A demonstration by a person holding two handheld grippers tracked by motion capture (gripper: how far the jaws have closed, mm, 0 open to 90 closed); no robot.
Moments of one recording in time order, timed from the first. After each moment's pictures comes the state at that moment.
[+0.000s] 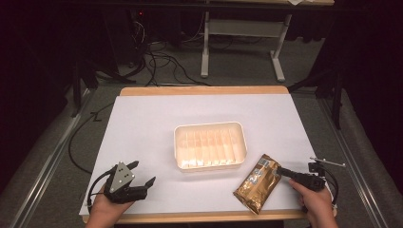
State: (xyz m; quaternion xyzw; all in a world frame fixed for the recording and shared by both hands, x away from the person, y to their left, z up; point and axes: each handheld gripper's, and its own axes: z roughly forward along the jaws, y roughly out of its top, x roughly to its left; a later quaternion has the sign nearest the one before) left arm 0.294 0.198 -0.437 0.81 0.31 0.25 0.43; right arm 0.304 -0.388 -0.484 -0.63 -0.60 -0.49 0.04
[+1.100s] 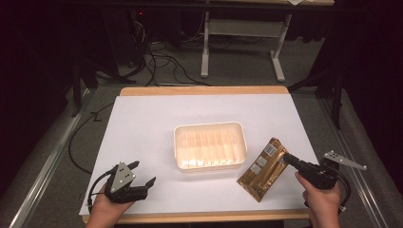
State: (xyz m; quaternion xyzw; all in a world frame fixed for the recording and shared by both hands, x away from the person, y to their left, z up) left arm 0.295 0.197 -0.437 0.81 0.31 0.24 0.43; right arm 0.280 -0.370 -0.416 -0.54 -0.61 -0.56 -0.12
